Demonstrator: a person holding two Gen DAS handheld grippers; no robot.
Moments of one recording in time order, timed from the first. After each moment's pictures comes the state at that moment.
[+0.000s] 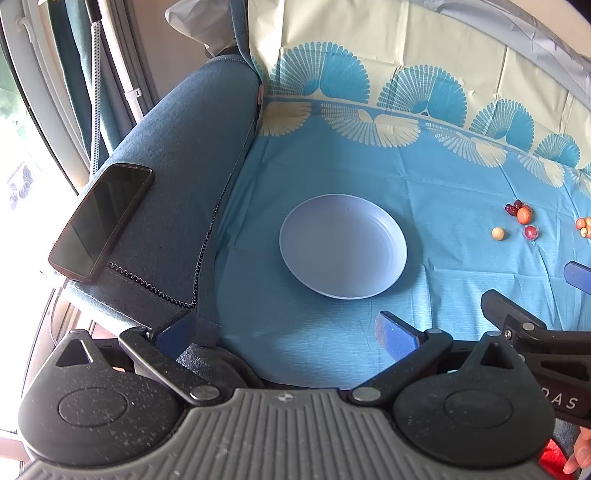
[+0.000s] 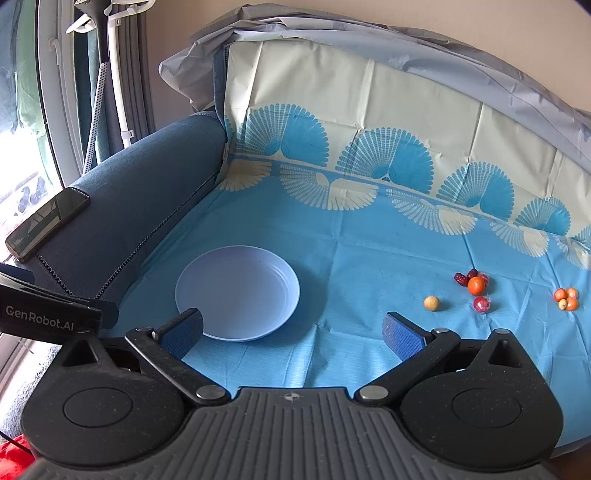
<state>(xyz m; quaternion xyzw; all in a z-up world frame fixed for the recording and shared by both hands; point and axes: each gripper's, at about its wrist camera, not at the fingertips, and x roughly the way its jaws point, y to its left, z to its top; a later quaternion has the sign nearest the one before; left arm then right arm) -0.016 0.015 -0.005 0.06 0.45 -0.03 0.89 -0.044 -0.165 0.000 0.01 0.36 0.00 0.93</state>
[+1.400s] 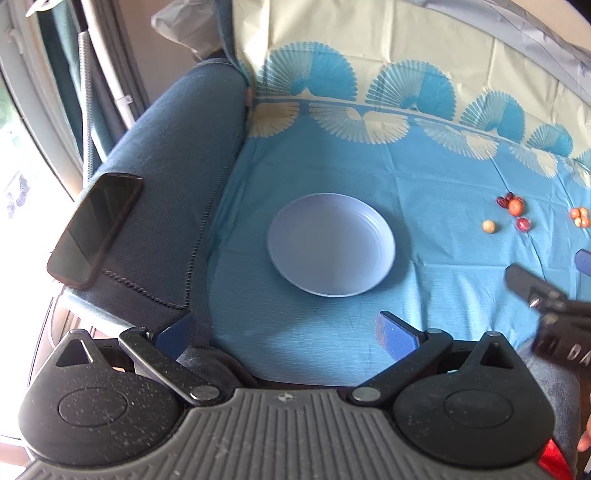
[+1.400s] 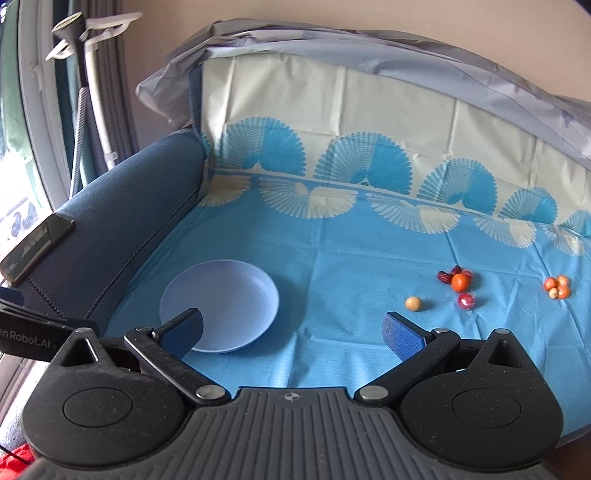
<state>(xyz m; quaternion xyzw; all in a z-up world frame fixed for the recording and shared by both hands) -0.017 -0.007 0.003 0.08 0.46 -0.04 0.88 -0.054 -0.203 0.006 0.04 0.34 -0.03 0.94</state>
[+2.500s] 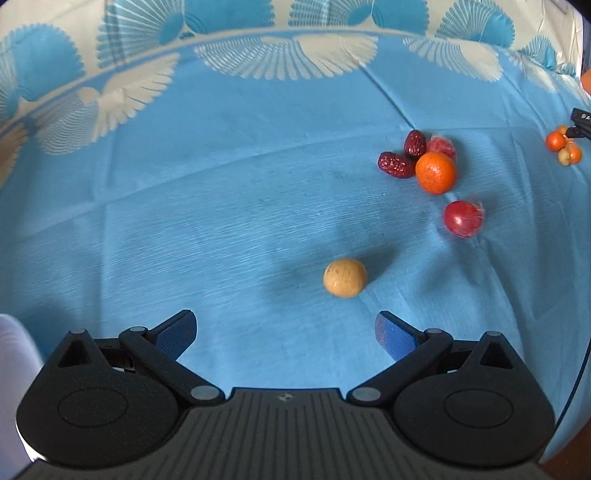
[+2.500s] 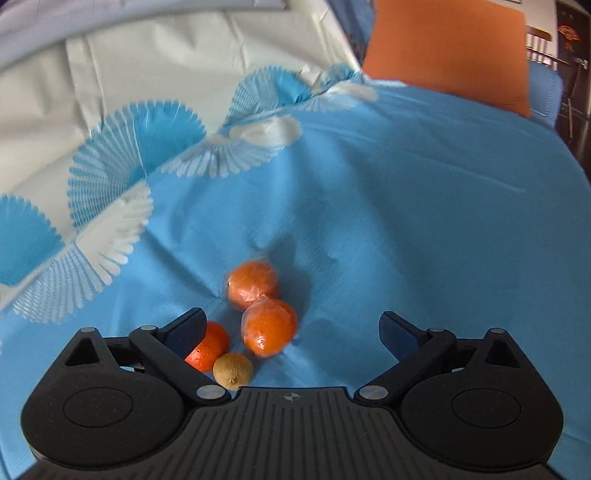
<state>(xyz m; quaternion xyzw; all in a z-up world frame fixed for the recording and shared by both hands) 0.191 -0.364 -0.211 0.17 0.52 -0.19 0.82 0.110 -0.789 -0.233 0.26 0.30 -0.47 0.79</state>
